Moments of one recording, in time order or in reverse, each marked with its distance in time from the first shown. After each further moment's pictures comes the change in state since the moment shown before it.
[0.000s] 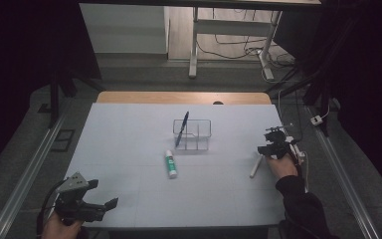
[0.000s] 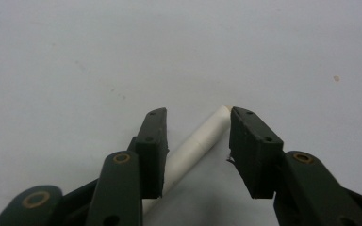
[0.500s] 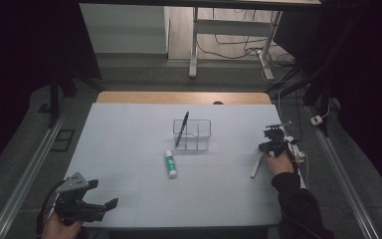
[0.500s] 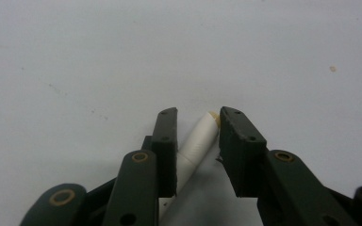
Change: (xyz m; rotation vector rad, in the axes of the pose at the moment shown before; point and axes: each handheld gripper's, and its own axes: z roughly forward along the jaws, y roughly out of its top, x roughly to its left) left arm 0.000 0.000 0.000 0.000 -0.002 0.002; right arm 0.000 0.008 0.011 0.037 -0.040 0.103
